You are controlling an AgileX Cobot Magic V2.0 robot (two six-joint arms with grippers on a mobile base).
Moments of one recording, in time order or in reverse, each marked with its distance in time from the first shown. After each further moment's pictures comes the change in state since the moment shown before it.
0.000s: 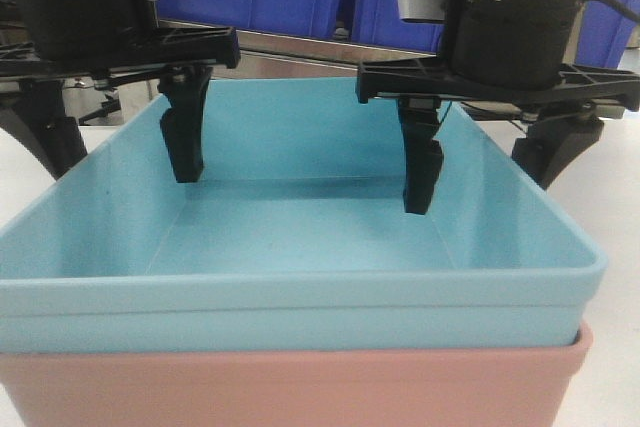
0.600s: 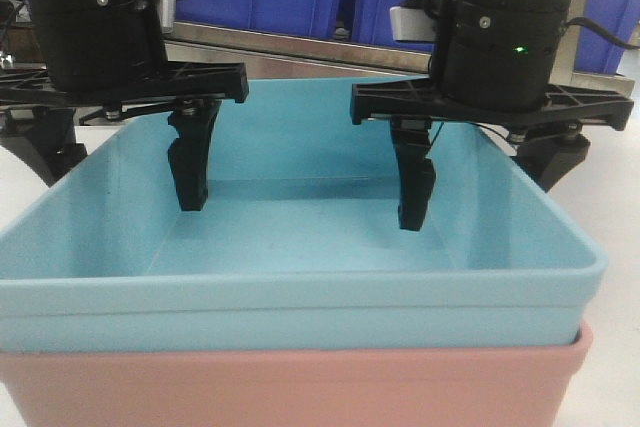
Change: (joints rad) left arm 0.000 0.047 0.000 0.005 -0.004 0.007; right arm 0.000 0.045 0.000 0.000 -0.018 0.002
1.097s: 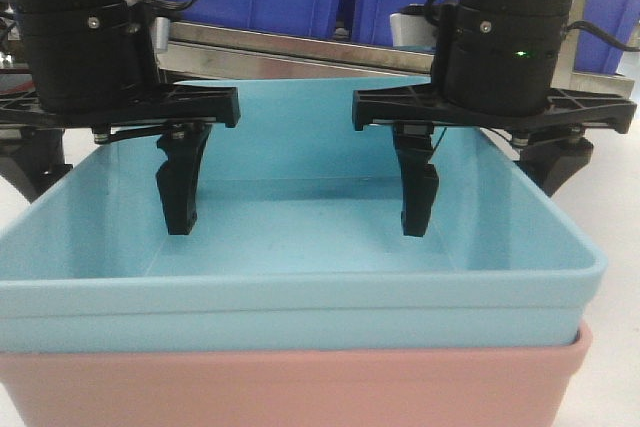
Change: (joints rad) left arm 0.000 0.000 0.042 0.001 -0.005 0.002; right arm 0.000 0.004 0.000 0.000 0.015 -0.002
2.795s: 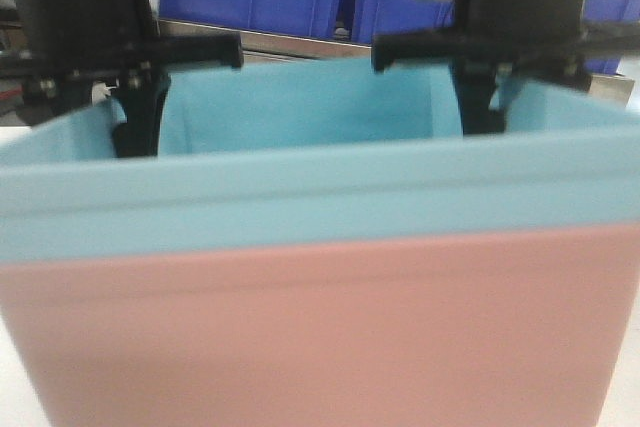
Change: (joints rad) left arm -0.009 -0.042 -0.096 -0.062 0.166 -0.090; right arm 0.000 -0.049 -0.129 -0.054 0.218 0.052
